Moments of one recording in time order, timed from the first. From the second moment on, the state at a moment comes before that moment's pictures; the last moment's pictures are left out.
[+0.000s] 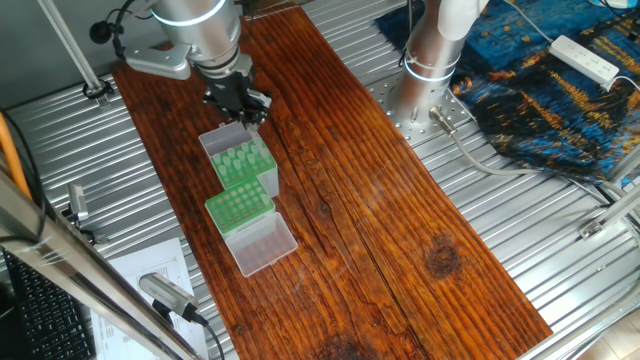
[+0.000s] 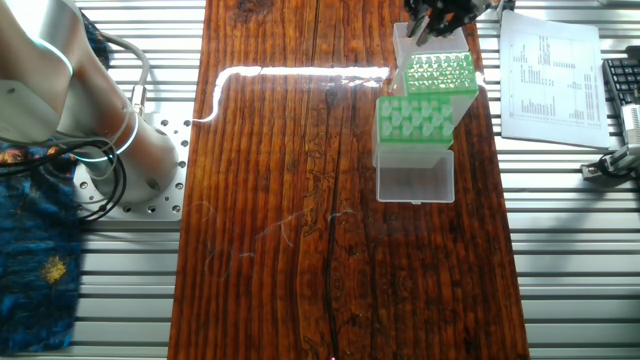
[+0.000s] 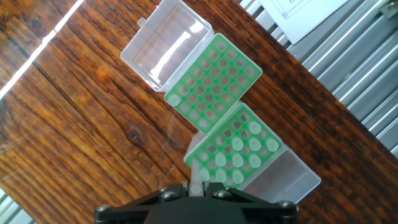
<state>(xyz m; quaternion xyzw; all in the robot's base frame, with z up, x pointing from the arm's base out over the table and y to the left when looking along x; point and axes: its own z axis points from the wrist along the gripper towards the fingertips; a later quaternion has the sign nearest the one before) 0.503 0.067 0.293 0.39 -0.92 -0.01 0.07</state>
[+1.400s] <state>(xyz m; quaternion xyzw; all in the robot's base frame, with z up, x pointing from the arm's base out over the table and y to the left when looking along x) 0.495 0.060 0.277 0.39 -0.92 0.00 0.05</state>
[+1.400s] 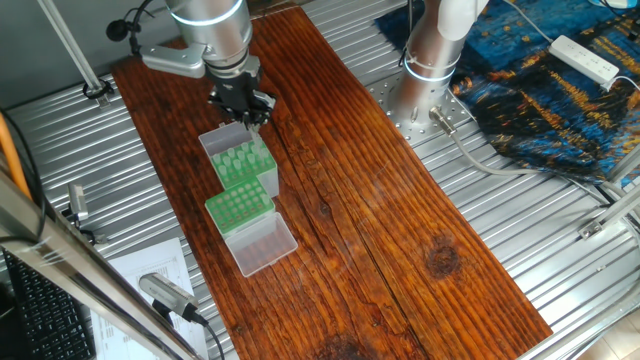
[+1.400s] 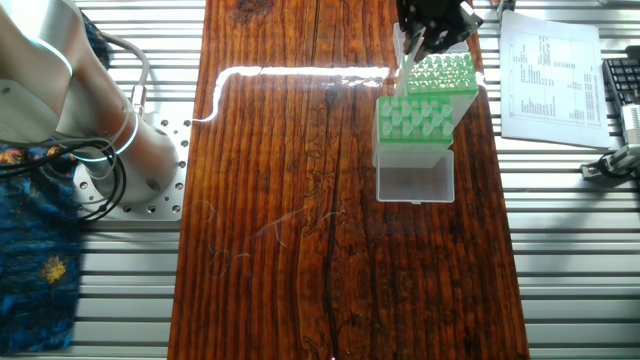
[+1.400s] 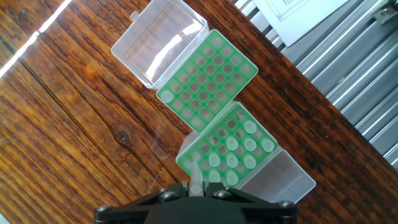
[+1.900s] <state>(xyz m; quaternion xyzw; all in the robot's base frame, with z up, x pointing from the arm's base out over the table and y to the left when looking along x) 0.489 0.060 0.272 0.39 -0.92 0.00 0.05</state>
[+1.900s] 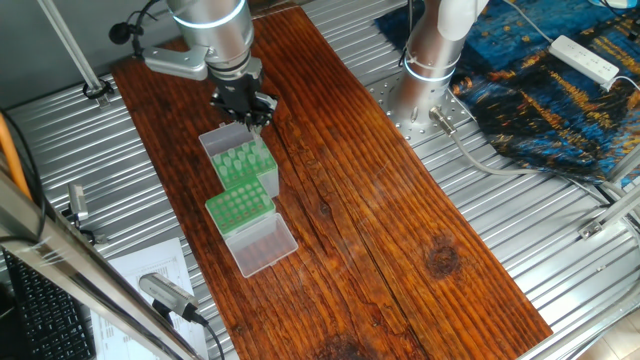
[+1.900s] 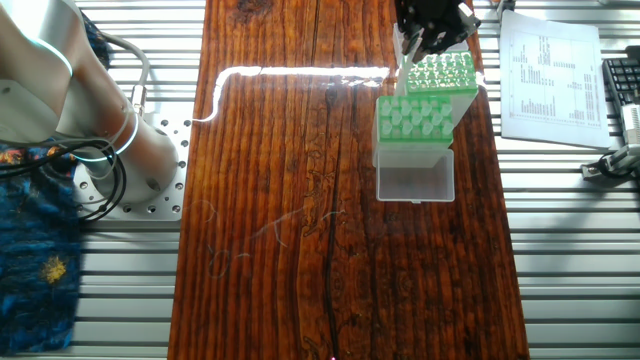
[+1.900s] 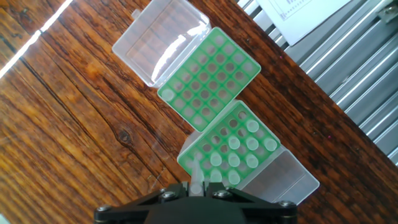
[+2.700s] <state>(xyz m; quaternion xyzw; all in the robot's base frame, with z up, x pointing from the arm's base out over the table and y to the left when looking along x) 0.488 0.061 0.268 0.39 -0.92 0.00 0.05</state>
